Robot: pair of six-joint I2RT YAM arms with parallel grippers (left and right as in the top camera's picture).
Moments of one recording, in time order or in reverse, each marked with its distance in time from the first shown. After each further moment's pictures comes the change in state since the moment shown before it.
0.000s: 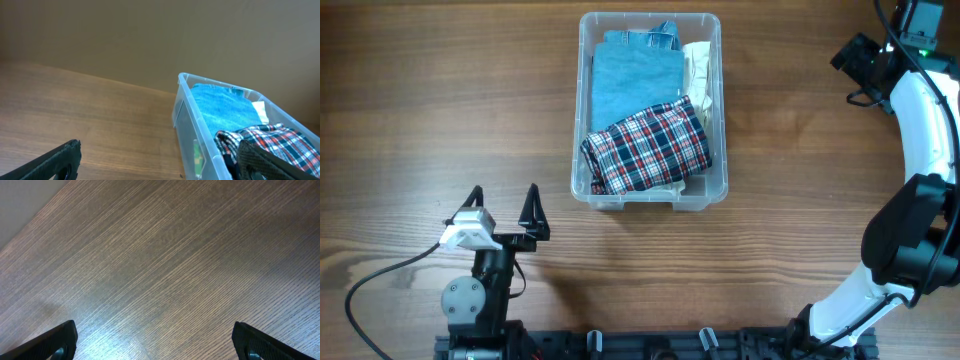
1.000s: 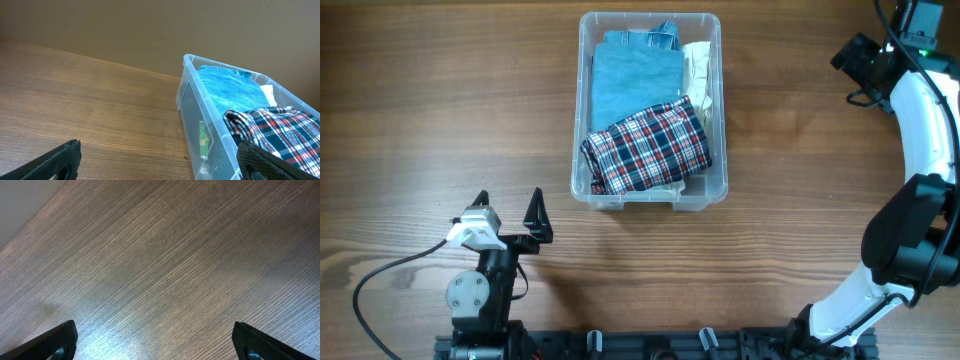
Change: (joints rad) left arm -0.006 0.000 -0.025 -0.050 0.000 0.004; right arm 0.000 0.000 0.000 0.000 0.000 0.000
